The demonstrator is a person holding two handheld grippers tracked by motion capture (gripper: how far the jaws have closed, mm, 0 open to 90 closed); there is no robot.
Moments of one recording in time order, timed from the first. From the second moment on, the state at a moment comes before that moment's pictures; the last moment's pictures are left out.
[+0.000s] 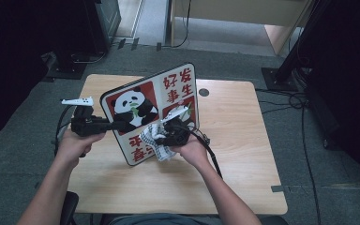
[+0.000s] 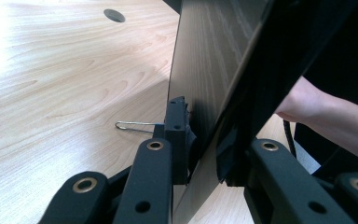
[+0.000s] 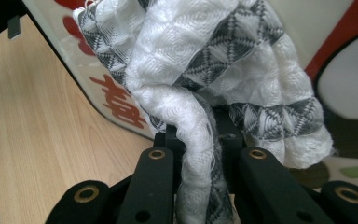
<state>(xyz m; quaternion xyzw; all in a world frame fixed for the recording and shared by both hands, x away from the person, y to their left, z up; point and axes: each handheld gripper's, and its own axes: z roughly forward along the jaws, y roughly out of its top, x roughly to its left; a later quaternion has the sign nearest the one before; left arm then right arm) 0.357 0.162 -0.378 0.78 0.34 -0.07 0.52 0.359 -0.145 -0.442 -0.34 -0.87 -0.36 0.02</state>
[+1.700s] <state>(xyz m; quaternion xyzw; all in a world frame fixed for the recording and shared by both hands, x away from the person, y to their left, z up) 0.360 0.162 -0.379 0.78 0.34 -0.08 0.52 0.372 -0.122 -0.299 -0.32 -0.86 -0.39 0.01</state>
